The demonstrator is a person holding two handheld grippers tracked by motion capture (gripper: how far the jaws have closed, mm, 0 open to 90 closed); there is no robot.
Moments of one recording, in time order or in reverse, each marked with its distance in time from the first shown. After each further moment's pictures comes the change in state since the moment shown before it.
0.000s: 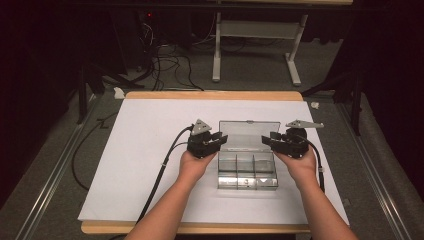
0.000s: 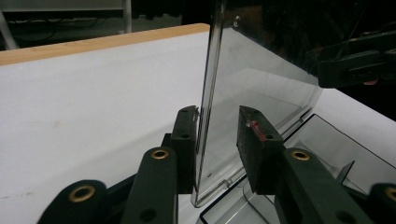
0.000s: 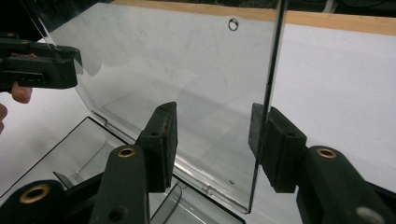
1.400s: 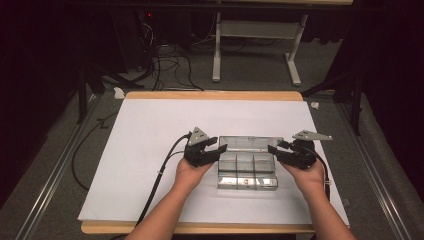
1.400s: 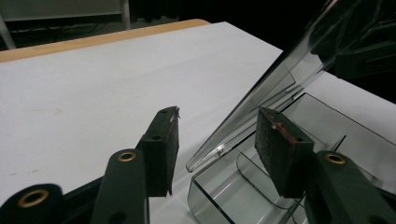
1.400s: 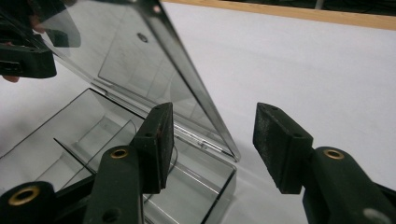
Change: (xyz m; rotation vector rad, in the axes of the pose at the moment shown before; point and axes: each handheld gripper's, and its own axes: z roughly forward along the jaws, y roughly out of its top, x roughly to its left) left arm -0.007 -0.019 -0.015 -0.007 0.005 0.051; right arm 0.004 -0.025 -0.025 -0.011 -0.041 -0.035
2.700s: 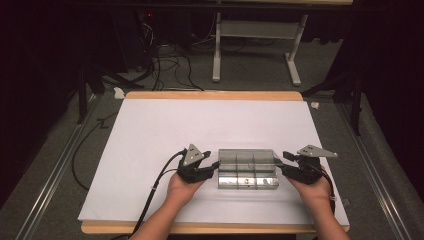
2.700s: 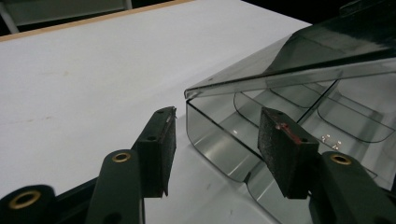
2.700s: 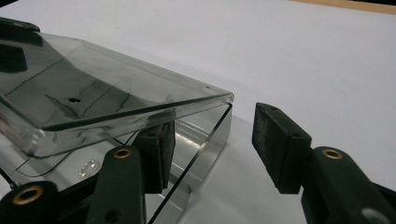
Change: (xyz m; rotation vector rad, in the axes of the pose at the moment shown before) left arm -0.010 -0.043 -0.024 0.030 0.034 0.088; right arm 0.006 -0.037 -0.018 0.002 -0.050 -0.044
